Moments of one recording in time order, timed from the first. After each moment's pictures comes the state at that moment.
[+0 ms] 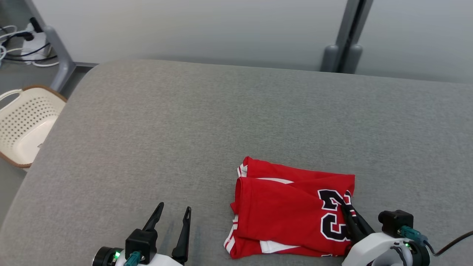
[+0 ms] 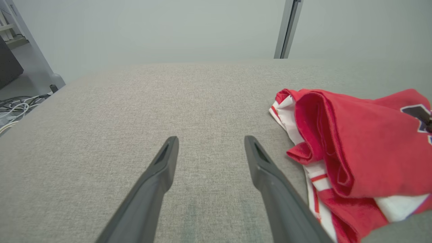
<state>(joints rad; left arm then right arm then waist) -0.03 0.05 -0.25 0.38 -0.15 0.03 -0.26 -0.23 -0.04 0.22 0.75 0.34 0.13 -0.26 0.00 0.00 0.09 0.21</state>
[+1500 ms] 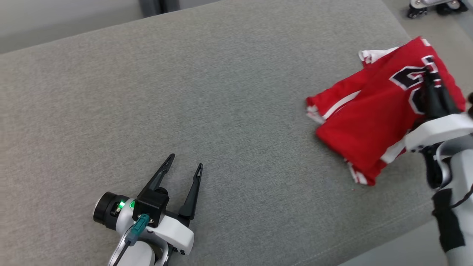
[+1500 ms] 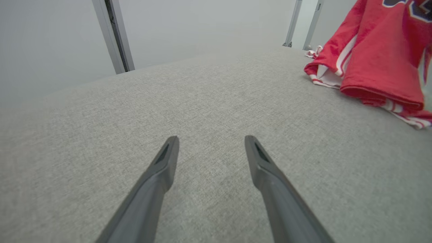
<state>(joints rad) -0.19 0.06 -0.27 0.33 -0.02 -0.04 -0.26 -0.64 -0.10 -0.12 0.69 0.13 0.13 -0.26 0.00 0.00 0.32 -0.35</state>
